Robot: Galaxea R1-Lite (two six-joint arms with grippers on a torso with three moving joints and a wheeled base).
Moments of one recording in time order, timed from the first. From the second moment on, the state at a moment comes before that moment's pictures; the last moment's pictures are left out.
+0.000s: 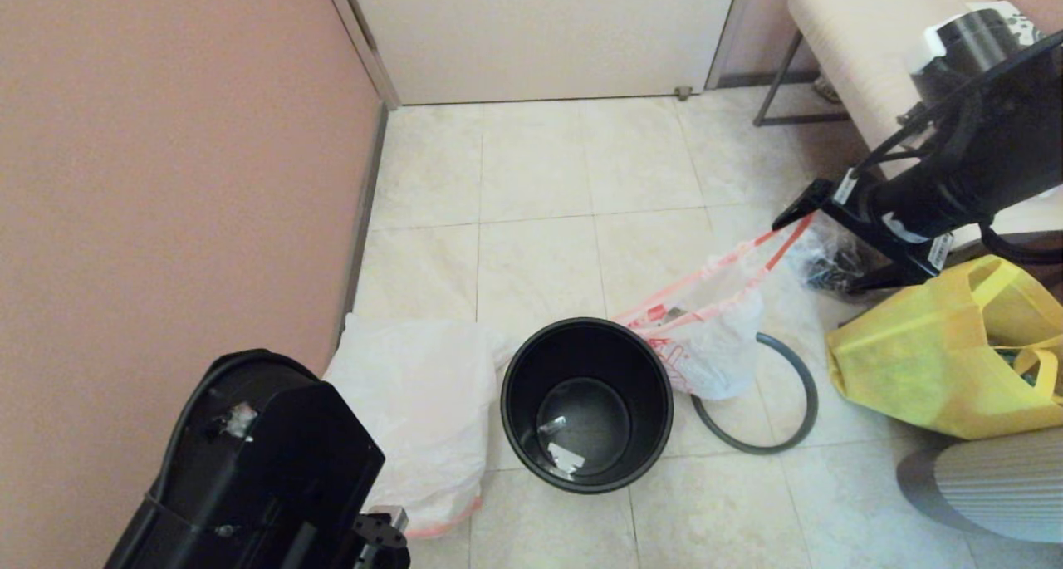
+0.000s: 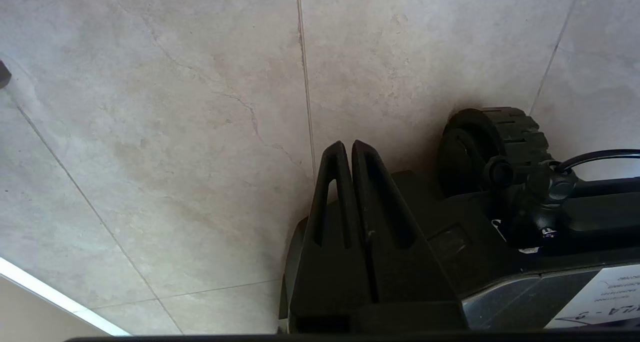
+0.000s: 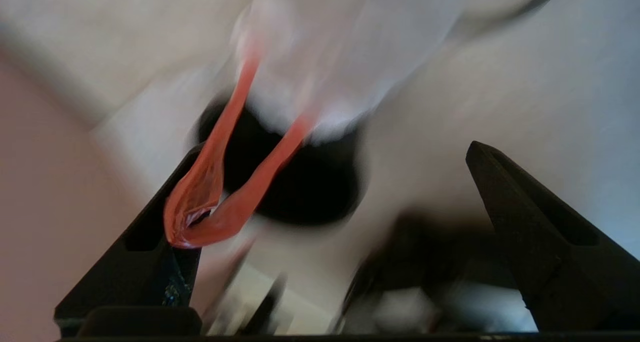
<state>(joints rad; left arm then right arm) -0.52 2.51 0.00 -1.52 0.15 -0.43 0.21 1.85 -1.96 0.88 0.04 0.83</state>
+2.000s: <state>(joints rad) -0.52 2.51 0.00 -1.52 0.15 -0.43 0.23 1.82 -1.98 0.85 0.04 0.77</state>
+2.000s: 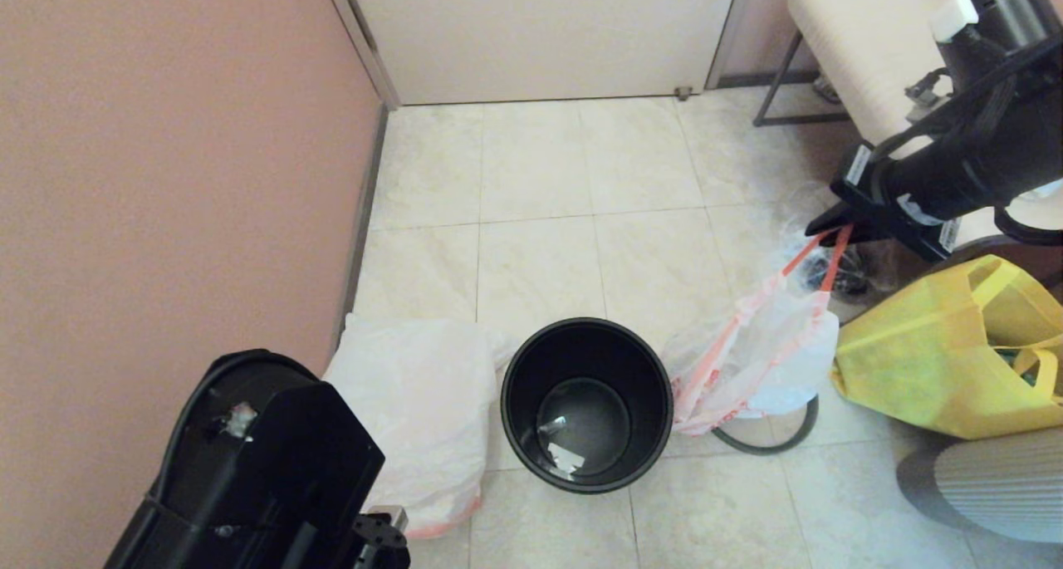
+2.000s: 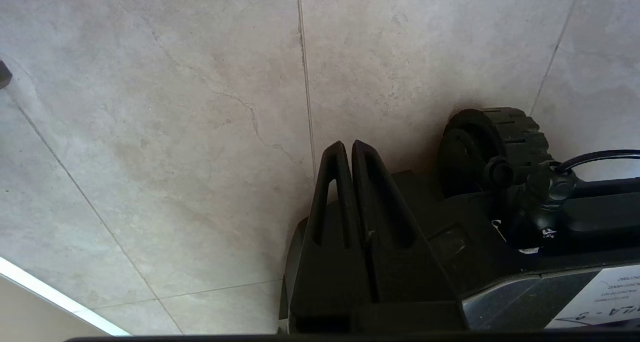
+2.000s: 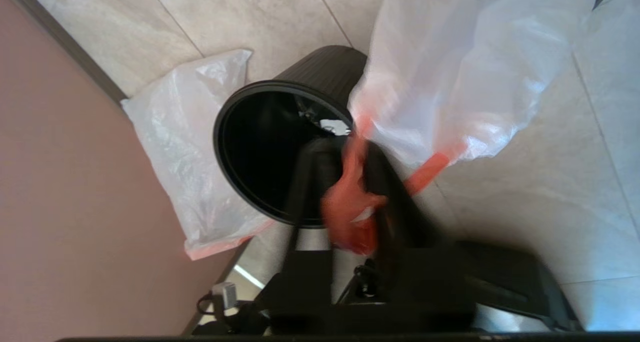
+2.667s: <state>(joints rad) -0.52 2.51 0.00 -1.52 0.15 -0.43 0.18 1.78 -1.98 0.75 0.36 0.86</state>
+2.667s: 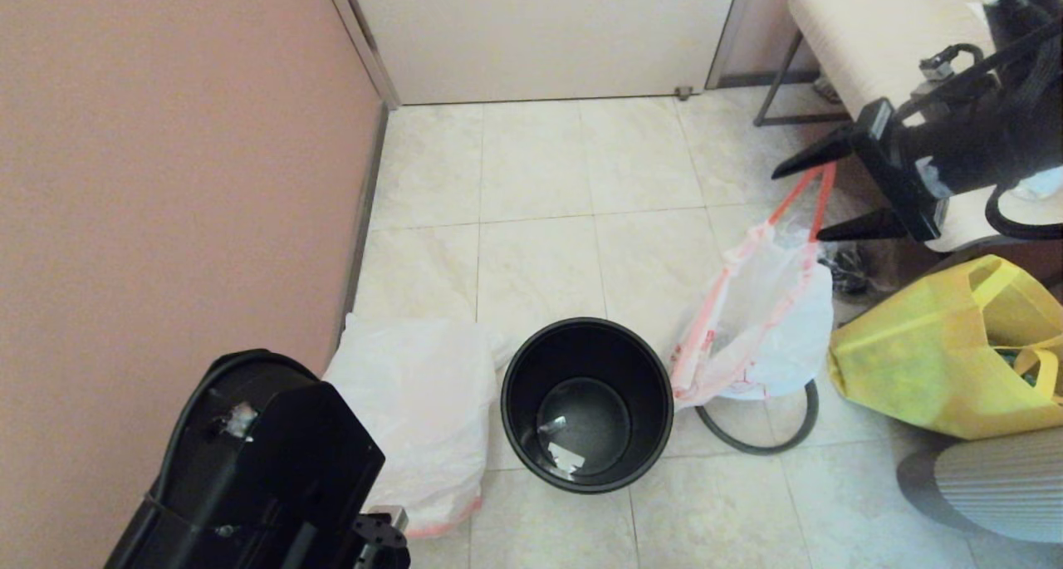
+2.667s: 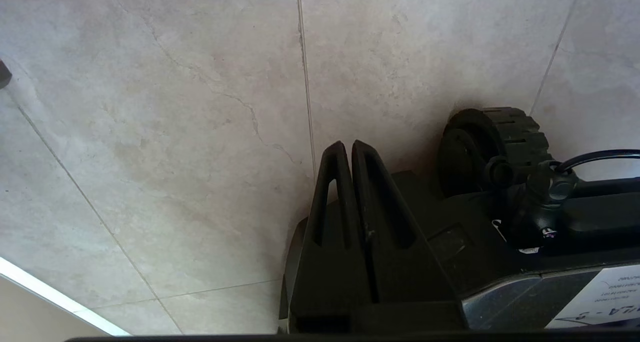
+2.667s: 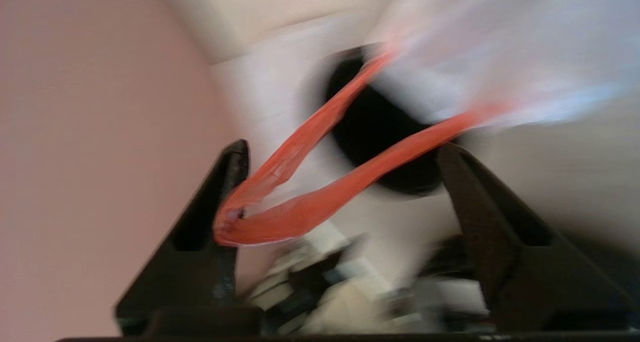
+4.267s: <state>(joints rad) -0.53 2.20 -0.01 -1.49 0.14 -0.30 0.09 1.67 -1.97 0.30 0.95 1.07</state>
